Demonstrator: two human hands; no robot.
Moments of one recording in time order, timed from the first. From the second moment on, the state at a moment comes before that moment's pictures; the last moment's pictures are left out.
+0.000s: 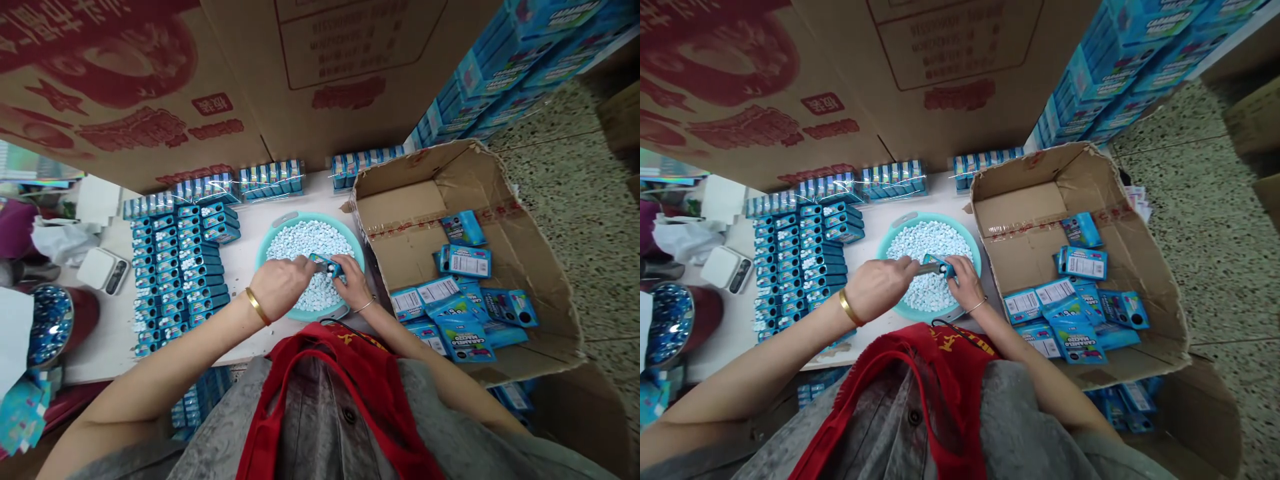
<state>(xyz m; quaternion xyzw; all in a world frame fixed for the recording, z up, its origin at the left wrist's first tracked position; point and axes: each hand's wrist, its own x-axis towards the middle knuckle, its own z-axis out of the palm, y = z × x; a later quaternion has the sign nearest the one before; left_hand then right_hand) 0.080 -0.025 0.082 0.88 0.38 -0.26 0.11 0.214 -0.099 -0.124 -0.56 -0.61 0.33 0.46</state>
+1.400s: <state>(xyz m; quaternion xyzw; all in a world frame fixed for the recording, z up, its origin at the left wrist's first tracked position) 0.068 -0.020 0.067 0.85 0.38 -0.30 0.18 0.211 -0.097 -0.128 -0.54 -0.63 0.31 0.47</state>
